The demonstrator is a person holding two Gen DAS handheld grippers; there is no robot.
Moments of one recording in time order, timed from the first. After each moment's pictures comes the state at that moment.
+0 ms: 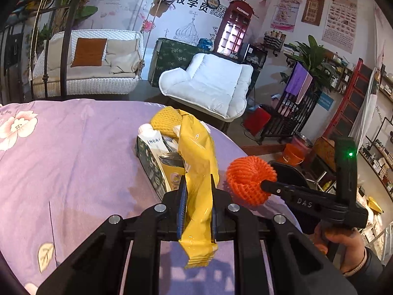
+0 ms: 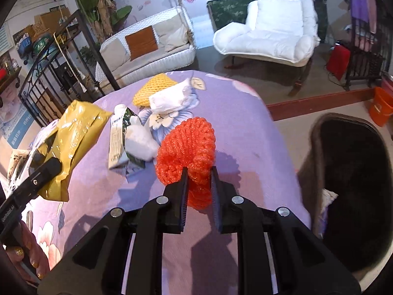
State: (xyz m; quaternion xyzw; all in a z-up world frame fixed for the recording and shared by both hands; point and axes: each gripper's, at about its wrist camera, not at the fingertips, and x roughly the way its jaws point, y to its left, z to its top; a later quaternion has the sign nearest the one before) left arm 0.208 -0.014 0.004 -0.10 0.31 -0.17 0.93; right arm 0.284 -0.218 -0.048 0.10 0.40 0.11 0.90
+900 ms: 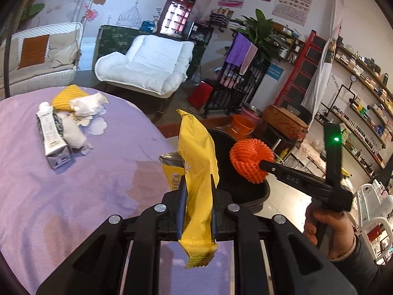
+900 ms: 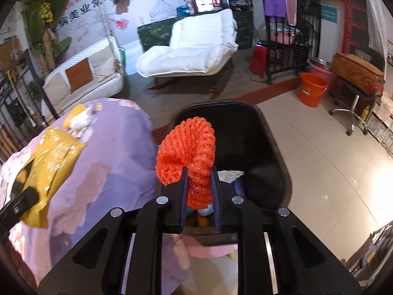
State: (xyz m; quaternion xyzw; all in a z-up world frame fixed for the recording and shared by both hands) left arm 0.161 -0.144 -0.013 -0.08 0.33 -0.32 0.88; right arm 0.192 -0.371 -0.043 0.12 0.37 -0.08 0.92
